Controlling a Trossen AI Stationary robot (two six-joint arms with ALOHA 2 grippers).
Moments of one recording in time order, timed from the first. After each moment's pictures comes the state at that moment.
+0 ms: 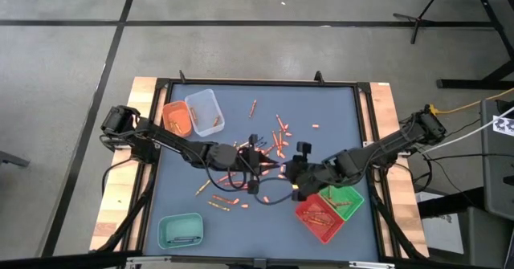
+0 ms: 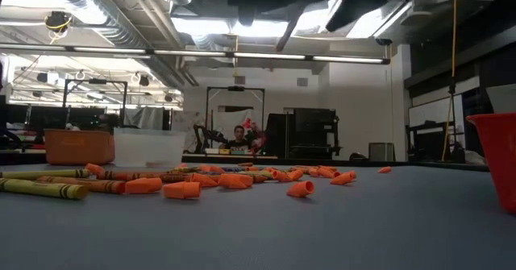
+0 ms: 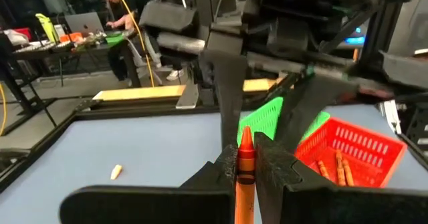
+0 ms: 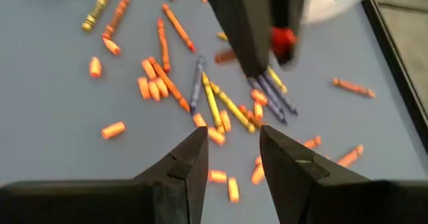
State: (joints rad) left arm -0.22 1.68 0.97 0.57 -0.30 0.04; right arm 0.45 1.52 1.22 -0.62 0.51 0.25
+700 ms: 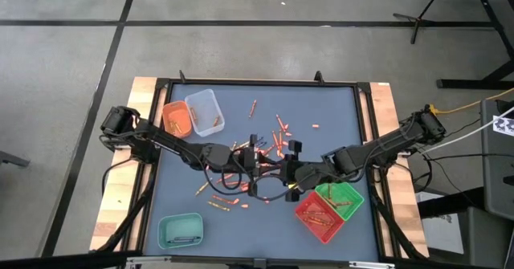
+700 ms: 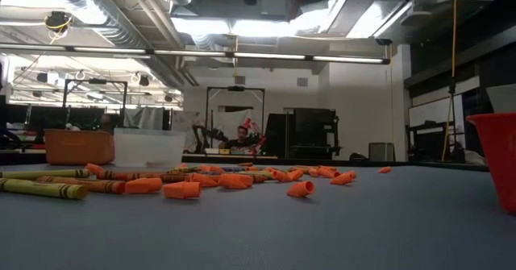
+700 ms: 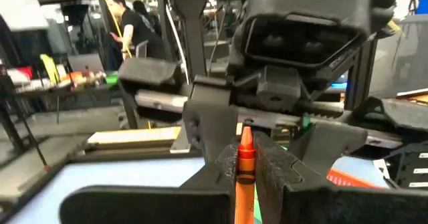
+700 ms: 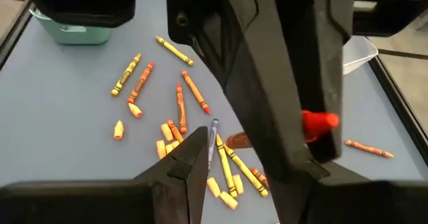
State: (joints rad) left arm -0.25 1.68 0.97 0.74 -0.29 0.09; right arm 0.41 1.52 1.22 -0.39 0.47 0.12
